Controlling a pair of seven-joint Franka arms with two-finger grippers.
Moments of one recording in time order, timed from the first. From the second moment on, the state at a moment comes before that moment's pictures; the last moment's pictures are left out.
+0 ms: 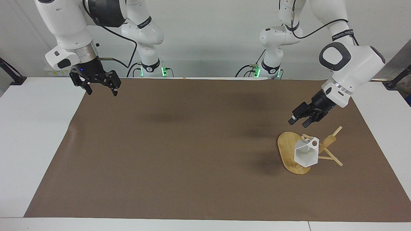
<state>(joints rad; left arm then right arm) 0.11 -0.05 -0.12 -1.93 -0.36 2.01 0.07 -0.25 0.02 0.25 -1.57 -0.05 1.63 0.04</state>
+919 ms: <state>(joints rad) 0.11 -0.11 -0.13 -1.67 -0.09 1.66 0.08 -0.26 0.02 0.24 -1.57 -0.05 1.68 0.09</state>
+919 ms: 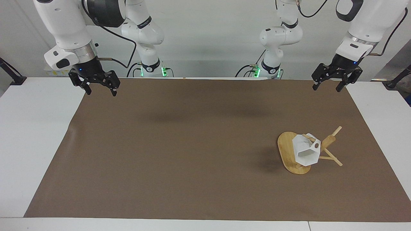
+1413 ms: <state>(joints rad) 0.11 -0.07 -0.14 -1.57 -0.09 1.55 0.08 -0.26 0.02 0.24 -1.57 -0.05 1.72 0.11</state>
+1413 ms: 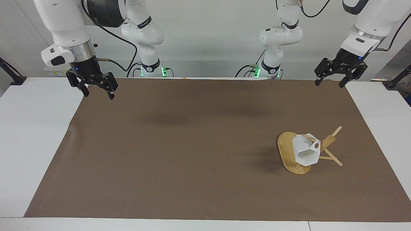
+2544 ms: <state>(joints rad) -0.07 -0.04 -0.02 -1.49 -0.04 1.41 0.08 -0.27 0.02 0.24 -1.58 -0.05 1.72 0.07</state>
